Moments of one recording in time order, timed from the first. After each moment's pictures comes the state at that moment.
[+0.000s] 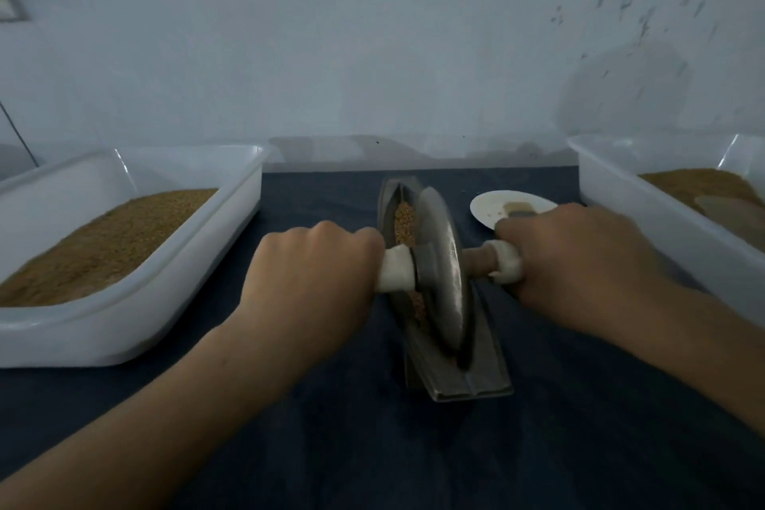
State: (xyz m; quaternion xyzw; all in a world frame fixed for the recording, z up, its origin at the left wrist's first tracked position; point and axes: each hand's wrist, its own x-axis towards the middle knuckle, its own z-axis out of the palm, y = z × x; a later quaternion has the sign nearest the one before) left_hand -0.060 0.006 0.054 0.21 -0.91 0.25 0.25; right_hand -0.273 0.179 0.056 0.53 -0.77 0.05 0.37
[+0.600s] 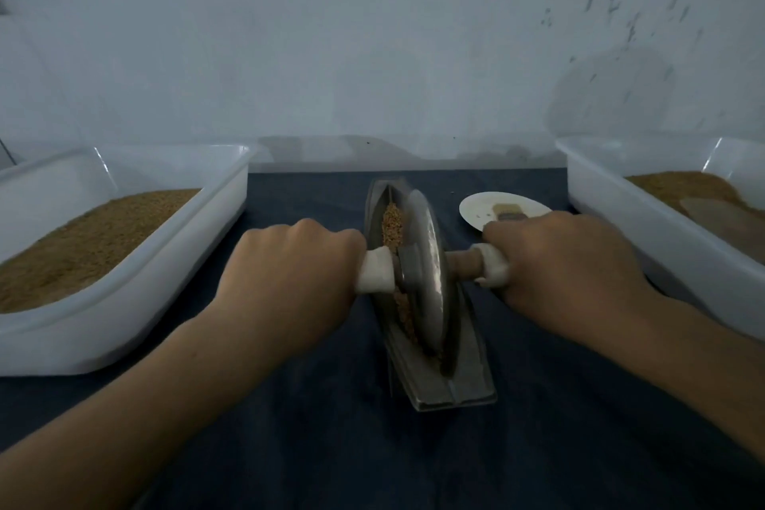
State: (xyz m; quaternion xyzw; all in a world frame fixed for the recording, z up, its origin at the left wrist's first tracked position) left_hand -0.063 -0.005 0.057 0.18 -0.92 0.24 0.25; right_hand -0.279 0.184 0.043 0.55 -0.76 0.10 0.33
